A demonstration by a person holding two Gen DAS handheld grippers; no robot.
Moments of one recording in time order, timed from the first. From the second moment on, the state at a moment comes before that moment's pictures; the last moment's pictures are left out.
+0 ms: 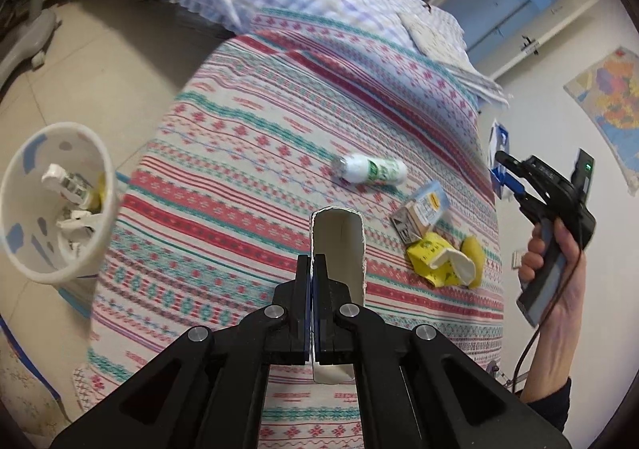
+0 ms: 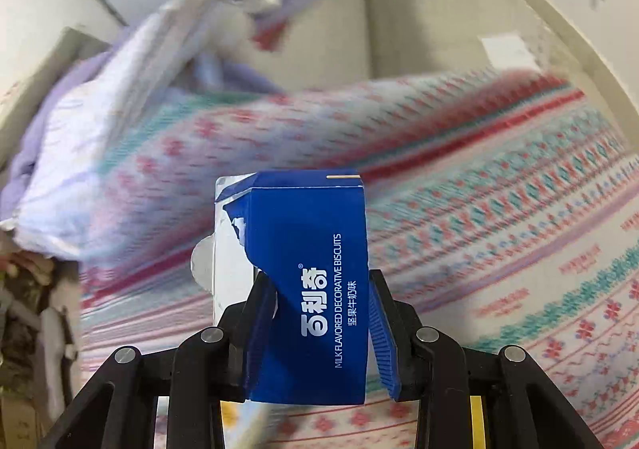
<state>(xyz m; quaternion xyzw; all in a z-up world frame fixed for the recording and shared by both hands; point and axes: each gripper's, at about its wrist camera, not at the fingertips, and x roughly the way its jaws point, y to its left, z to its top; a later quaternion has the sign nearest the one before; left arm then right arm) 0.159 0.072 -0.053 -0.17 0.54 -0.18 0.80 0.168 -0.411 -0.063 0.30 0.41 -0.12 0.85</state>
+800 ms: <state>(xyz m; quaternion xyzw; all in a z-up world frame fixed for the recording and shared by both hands) 0.178 0.320 -0.066 -0.28 0.53 0.00 0.80 0.177 -0.181 -0.059 0.13 0.45 0.09 0.88</state>
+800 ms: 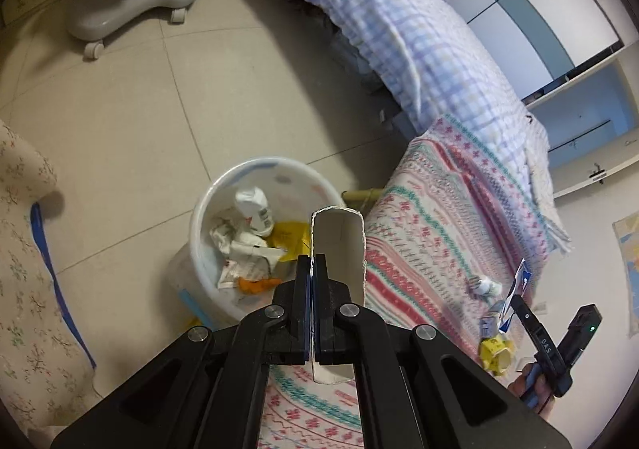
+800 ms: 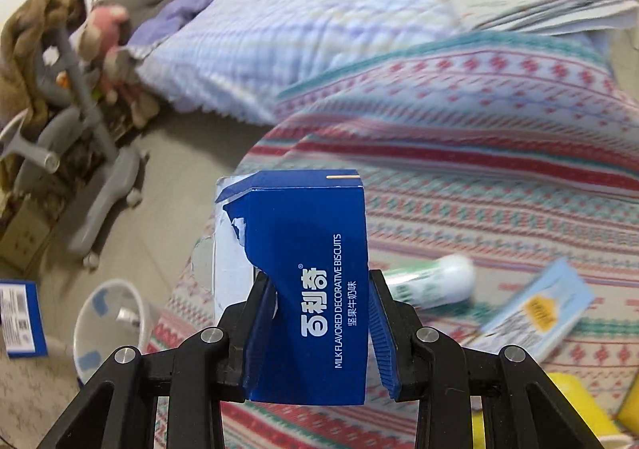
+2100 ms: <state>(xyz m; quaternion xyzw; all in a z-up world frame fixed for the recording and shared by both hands) 0.181 0.351 -0.081 -0.33 0.53 0.03 0.78 0.197 0.096 -0.136 0.04 0.49 0.24 0.84</state>
